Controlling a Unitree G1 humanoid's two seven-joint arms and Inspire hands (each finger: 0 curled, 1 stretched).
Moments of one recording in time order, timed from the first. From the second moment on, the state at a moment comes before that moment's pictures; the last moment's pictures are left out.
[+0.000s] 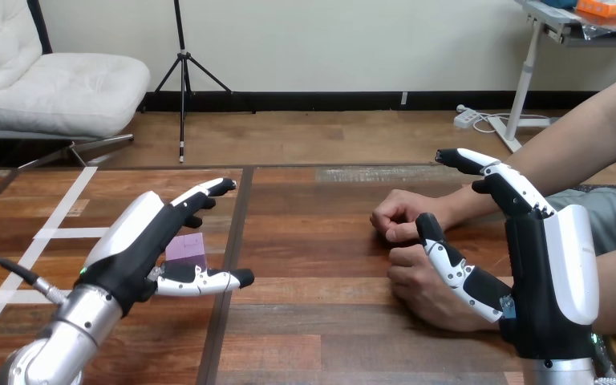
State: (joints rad) left arm -0.14 0.45 0.01 0.35 0.37 -0.45 -0.21; right arm 0.21 -0.22 0.06 -0.10 -0.63 -0.51 -0.48
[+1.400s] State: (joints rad) left arm -0.16 0.46 -0.03 0.41 0.52 -0.49 0.05; right arm 0.21 -0.22 0.06 -0.10 -0.63 -0.51 -0.48
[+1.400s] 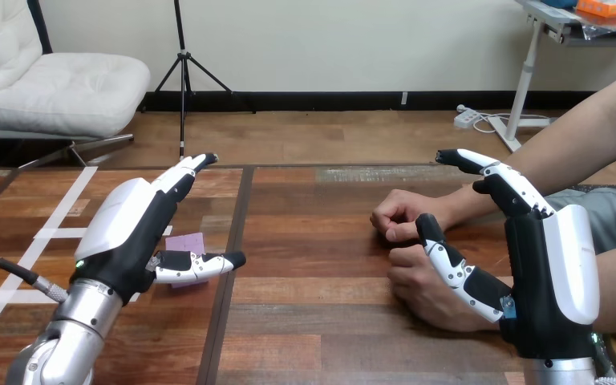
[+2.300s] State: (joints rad) left arm -0.24 0.51 -0.13 0.50 0.63 -0.44 0.04; right arm 0.21 -0.23 0.06 -0.10 -0.64 -0.50 -0.48
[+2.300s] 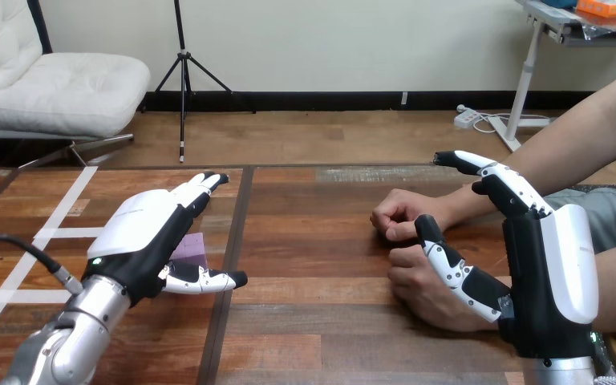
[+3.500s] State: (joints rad) left arm -0.42 0.52 -0.25 0.82 0.71 -0.49 0.14; right arm 0.21 -0.23 0.06 -0.10 -0.65 -0.48 -0.47
